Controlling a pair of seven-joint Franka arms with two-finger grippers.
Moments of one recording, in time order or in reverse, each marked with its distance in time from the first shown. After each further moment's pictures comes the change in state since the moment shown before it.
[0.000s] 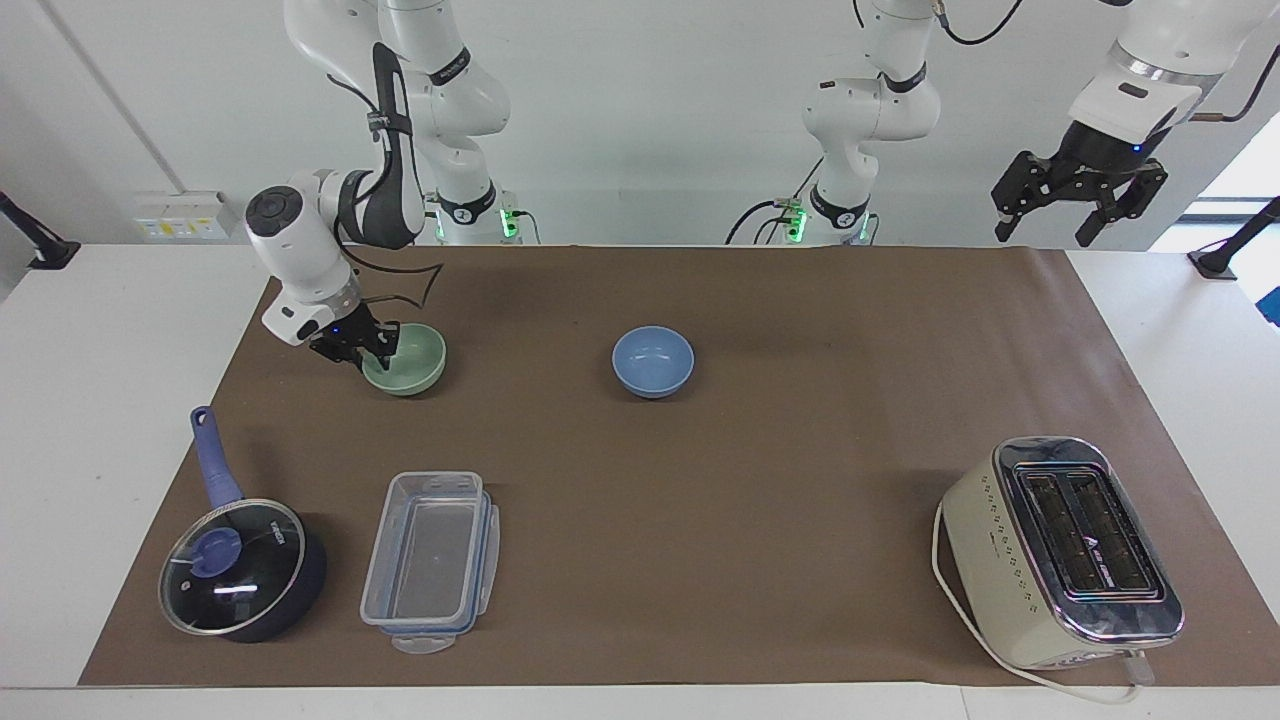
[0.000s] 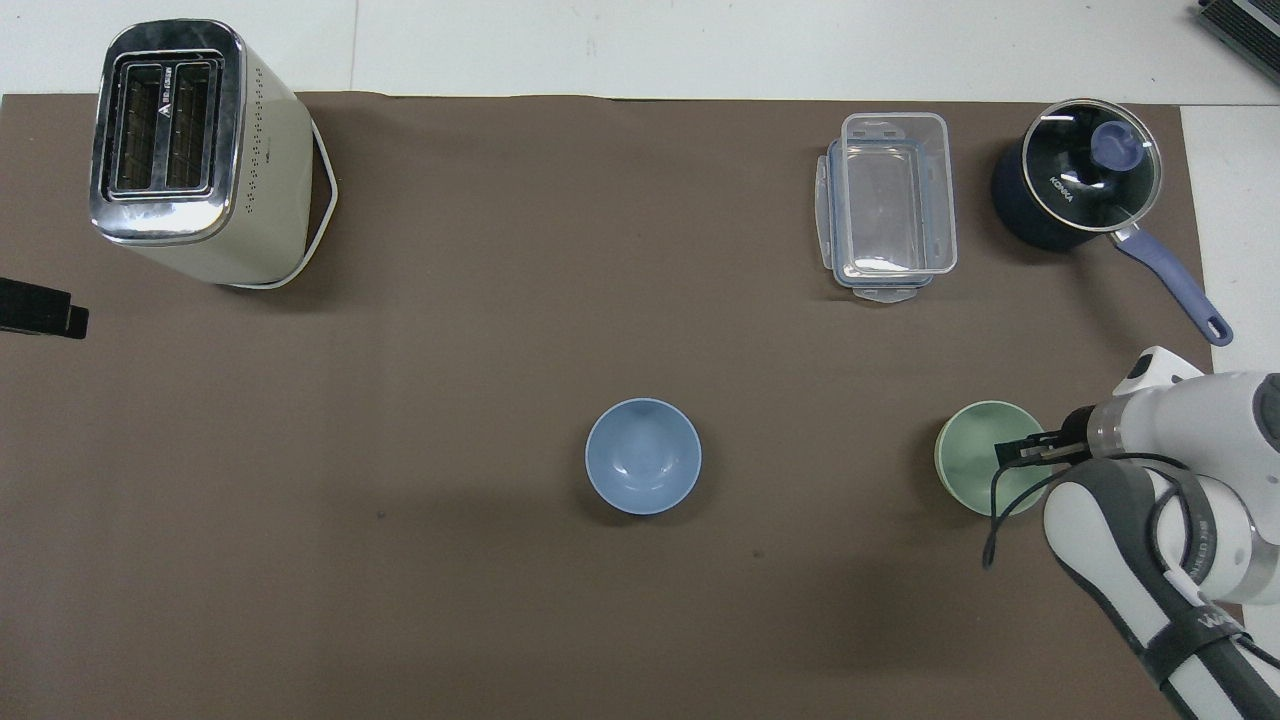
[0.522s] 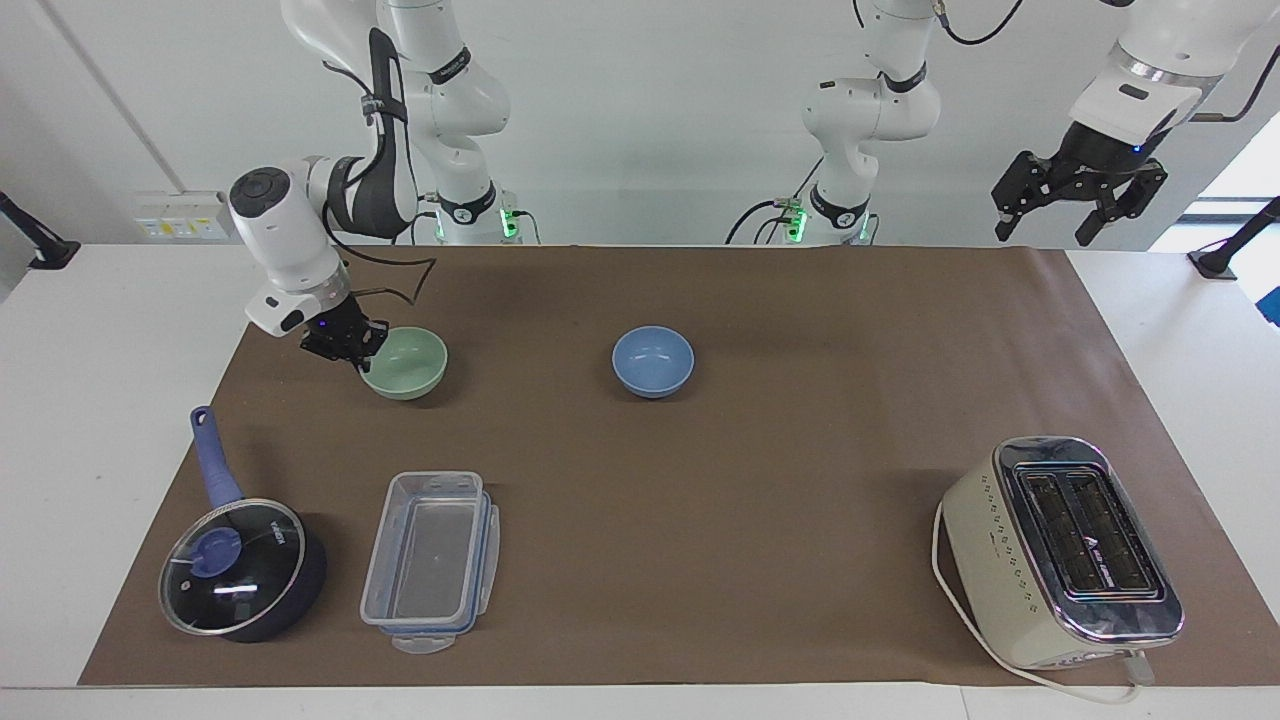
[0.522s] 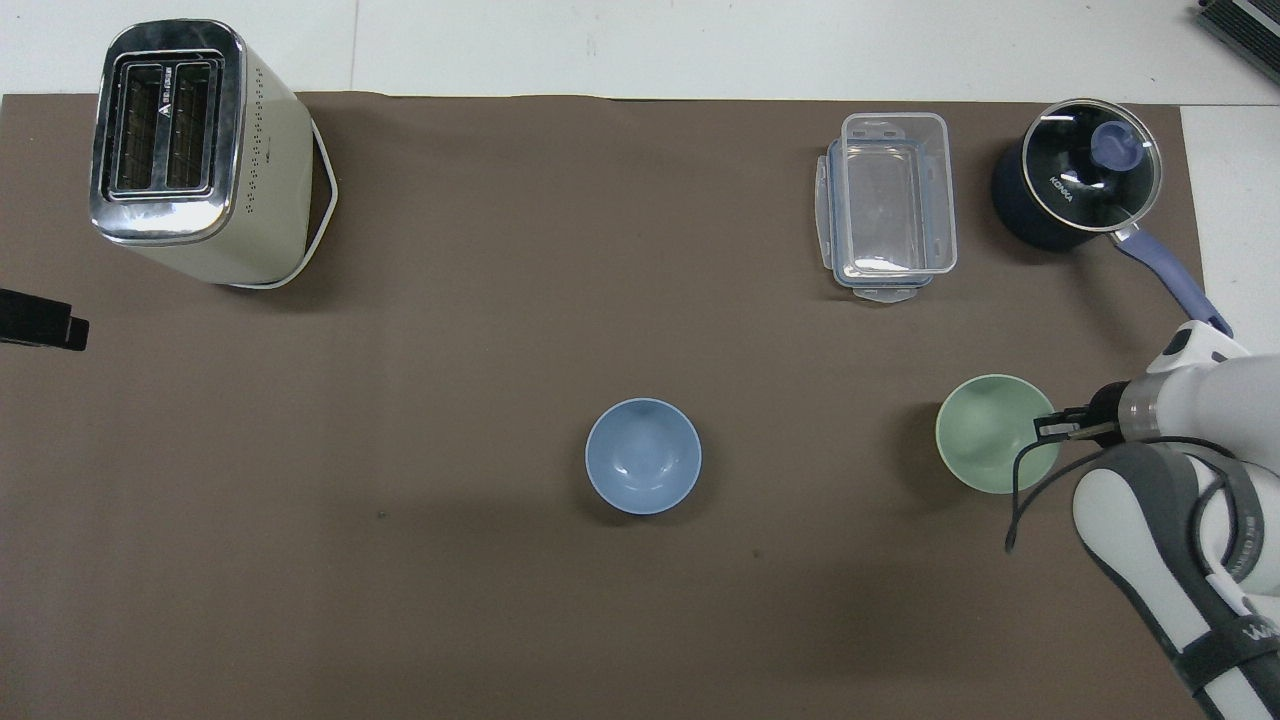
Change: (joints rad) left arm 0.002 -0.001 0.000 -0.003 0.000 -0.013 0.000; right arm 0.005 -0.044 0.007 0.088 0.002 -0.060 0.000
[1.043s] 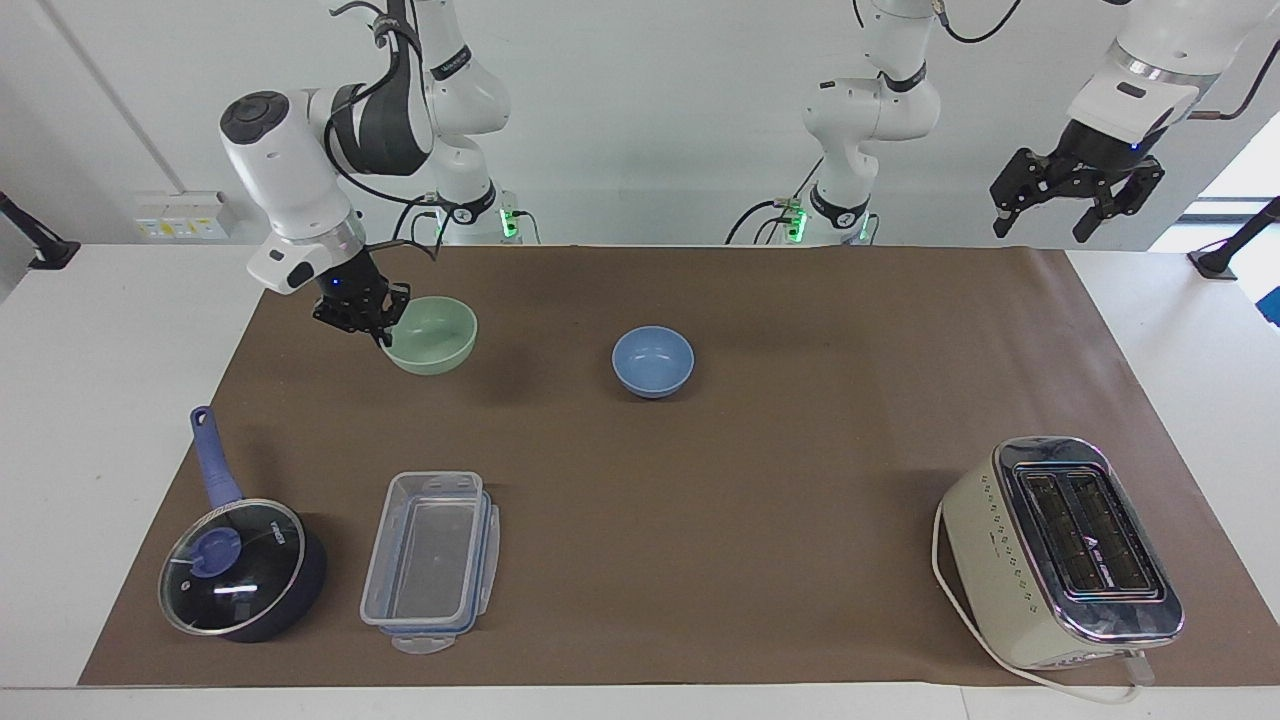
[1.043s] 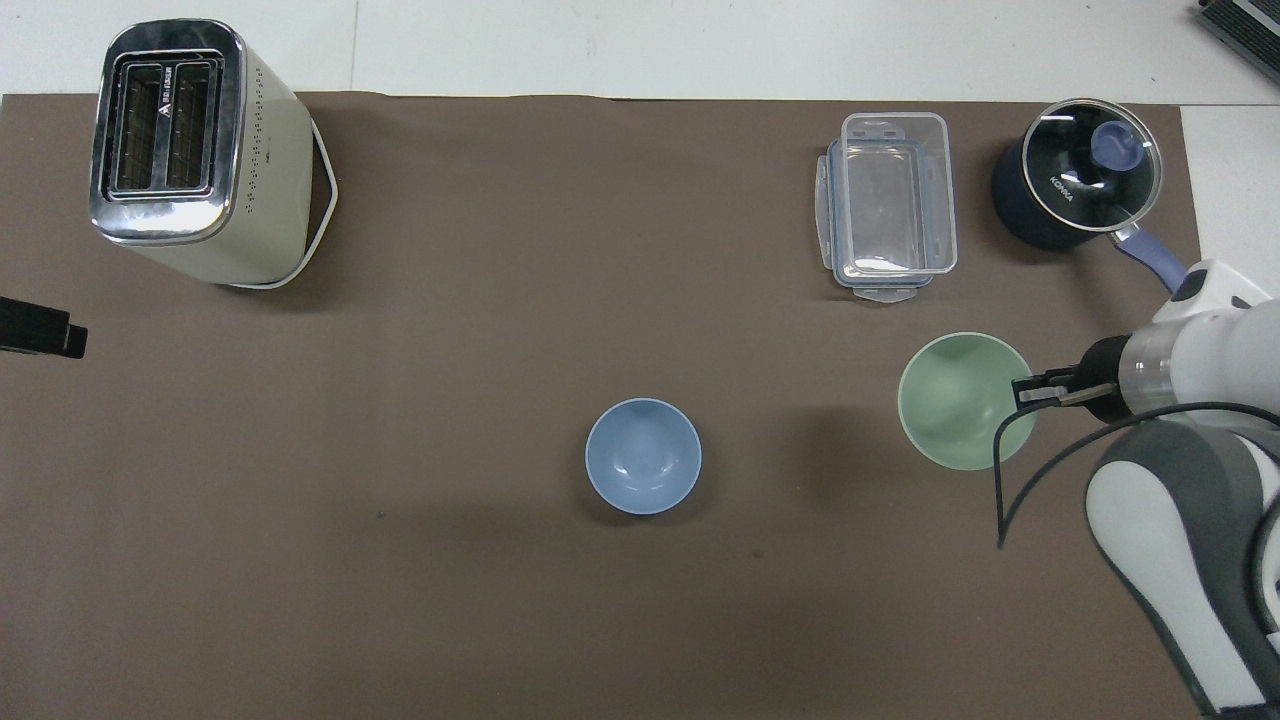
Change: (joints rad) left arm 0.000 -0.009 0.000 -0.008 0.000 -0.005 0.000; right arm 0.111 -0.057 0.053 0.193 0.077 -0.229 0.129
